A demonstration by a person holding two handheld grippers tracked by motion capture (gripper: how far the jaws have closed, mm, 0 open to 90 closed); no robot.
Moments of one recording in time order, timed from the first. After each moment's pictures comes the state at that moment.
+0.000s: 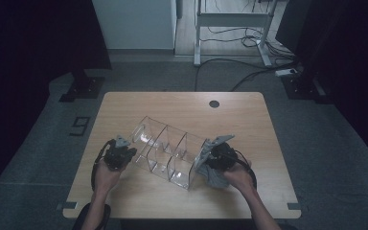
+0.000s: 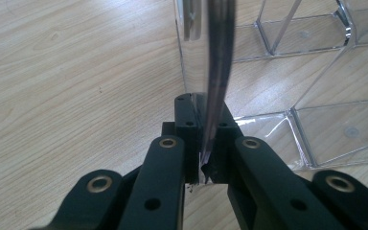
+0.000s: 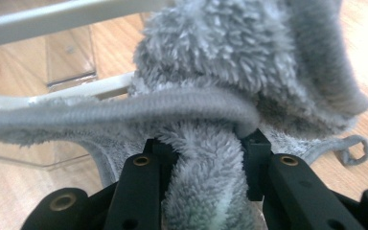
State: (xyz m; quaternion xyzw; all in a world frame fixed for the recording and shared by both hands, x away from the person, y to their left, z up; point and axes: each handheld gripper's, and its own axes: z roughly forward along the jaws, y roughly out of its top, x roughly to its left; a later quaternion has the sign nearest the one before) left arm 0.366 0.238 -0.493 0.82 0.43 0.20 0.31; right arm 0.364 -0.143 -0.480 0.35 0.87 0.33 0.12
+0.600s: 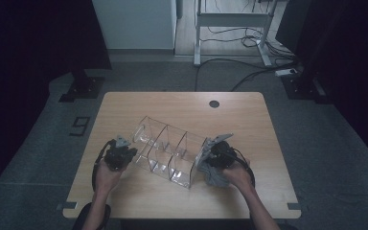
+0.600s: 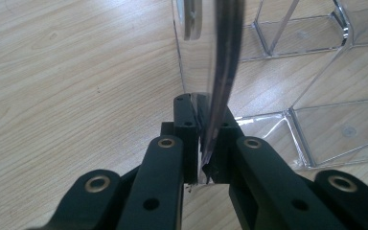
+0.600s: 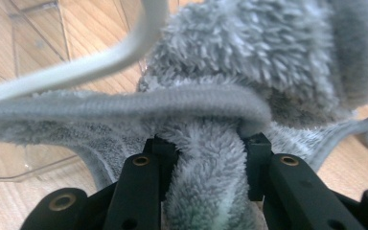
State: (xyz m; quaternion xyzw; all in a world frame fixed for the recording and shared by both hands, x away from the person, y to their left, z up) left arm 0.366 0.237 -0.493 0.82 0.43 0.20 0.31; right arm 0.378 -0.144 -0.498 0.37 0.87 0.31 0.11
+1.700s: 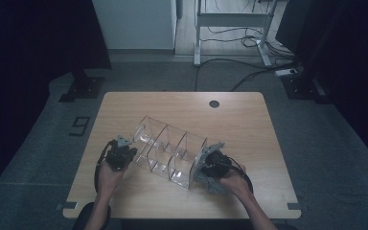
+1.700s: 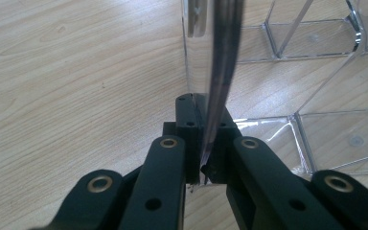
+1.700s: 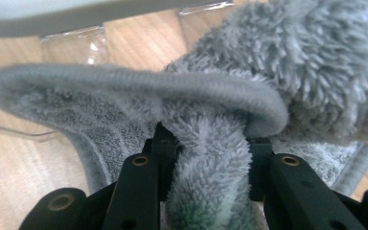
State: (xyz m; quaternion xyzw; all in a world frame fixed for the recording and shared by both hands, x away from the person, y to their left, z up) left arm 0.366 0.232 -0.494 0.81 0.46 0.21 0.30; right arm 0.355 -0.127 -0.510 0.32 0.90 0.28 0.10
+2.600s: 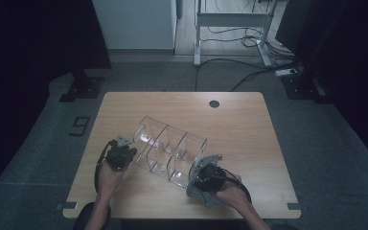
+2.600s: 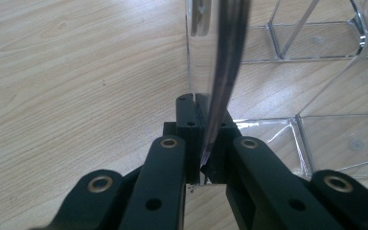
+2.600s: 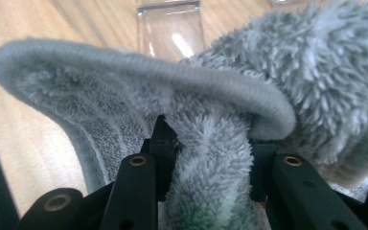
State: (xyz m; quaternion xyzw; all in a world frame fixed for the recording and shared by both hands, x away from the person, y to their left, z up) left arm 0.366 0.232 -0.494 0.81 0.46 0.20 0.30; right arm 0.313 -0.105 -0.508 0.27 0.92 0.28 0.07
